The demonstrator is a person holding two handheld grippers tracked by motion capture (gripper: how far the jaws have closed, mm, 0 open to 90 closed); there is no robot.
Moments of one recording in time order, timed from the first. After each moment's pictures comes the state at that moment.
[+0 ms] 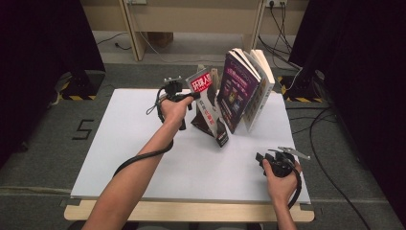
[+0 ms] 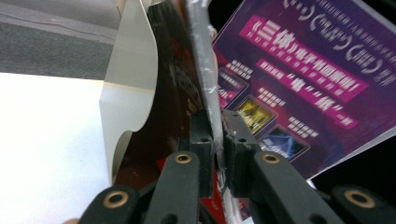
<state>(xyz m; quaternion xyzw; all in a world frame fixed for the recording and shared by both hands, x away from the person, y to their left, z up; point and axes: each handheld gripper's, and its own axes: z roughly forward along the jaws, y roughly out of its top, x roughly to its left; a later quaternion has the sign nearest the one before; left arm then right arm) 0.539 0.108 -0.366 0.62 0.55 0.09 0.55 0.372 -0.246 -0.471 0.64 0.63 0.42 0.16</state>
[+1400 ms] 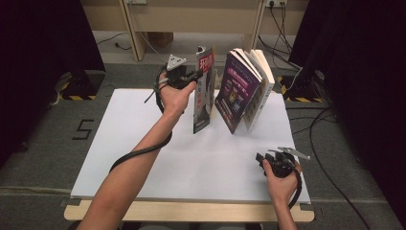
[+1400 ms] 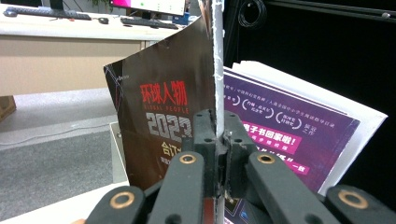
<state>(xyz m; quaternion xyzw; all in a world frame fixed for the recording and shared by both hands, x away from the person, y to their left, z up) 0.521 0.095 -0.291 0.65 0.42 0.24 0.59 0.371 -0.246 -0.471 0.63 0.63 0.42 0.17</state>
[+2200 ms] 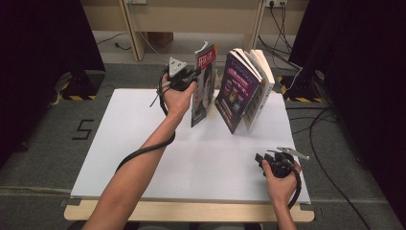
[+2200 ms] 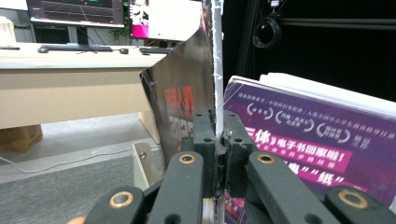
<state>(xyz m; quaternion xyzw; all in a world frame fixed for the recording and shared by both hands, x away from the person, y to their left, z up) 0.540 0.096 -0.319 0.61 0.40 0.30 0.61 0.371 -0.244 -0.472 0.63 0.63 0.42 0.16</state>
